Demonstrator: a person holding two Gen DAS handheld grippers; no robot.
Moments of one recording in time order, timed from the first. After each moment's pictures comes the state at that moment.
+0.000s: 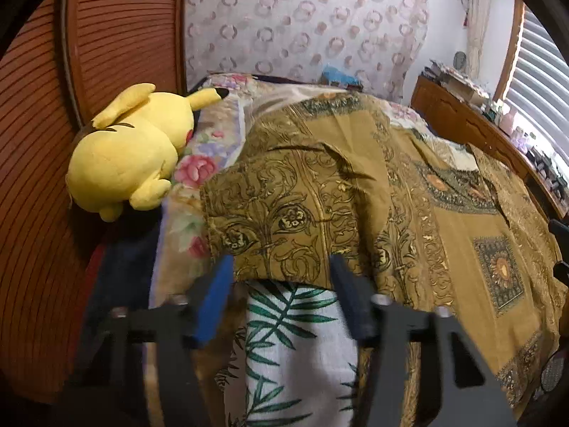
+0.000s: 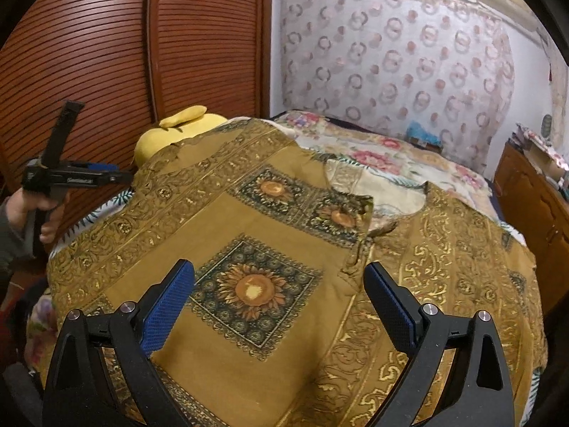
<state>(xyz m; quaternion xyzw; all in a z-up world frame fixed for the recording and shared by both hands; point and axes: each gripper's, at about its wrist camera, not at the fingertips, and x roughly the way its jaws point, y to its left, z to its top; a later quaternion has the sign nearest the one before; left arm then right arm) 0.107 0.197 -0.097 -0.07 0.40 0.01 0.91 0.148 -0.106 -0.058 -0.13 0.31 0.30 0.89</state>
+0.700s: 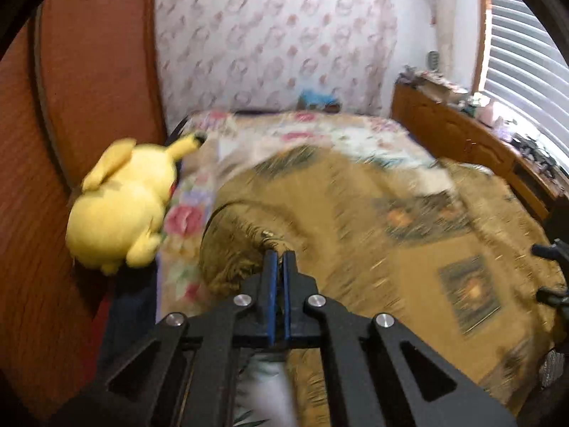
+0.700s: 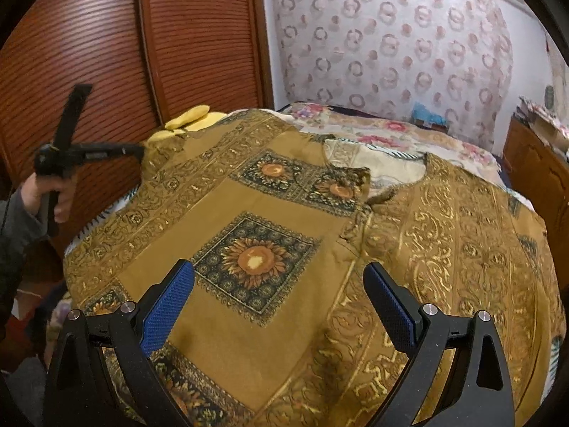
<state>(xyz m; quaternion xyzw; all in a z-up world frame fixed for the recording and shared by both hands) 0.110 0.161 -0.026 -0.01 0.34 -0.03 0.94 0.137 -0.144 -0.065 -0.08 0.32 0.31 0.89</state>
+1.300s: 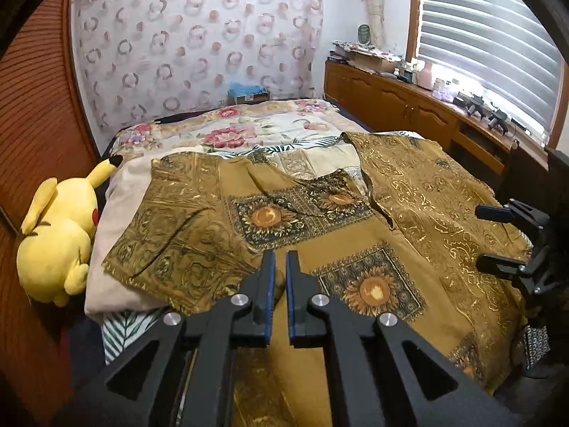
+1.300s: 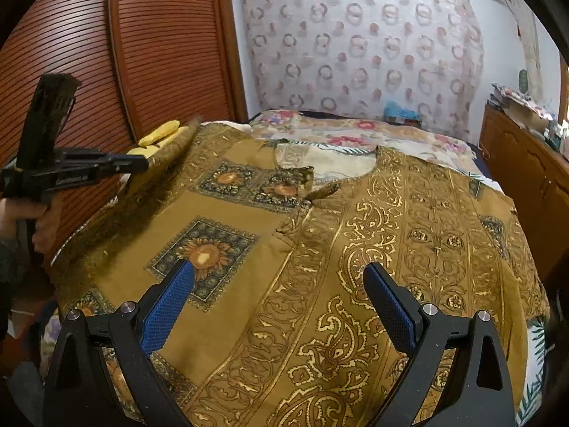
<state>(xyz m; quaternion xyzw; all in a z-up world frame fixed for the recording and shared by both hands) 0.108 0.052 -0.016 0.03 0.37 -0.14 0.92 0.144 -0.185 -0.061 -0.06 0.32 0.27 0.91</state>
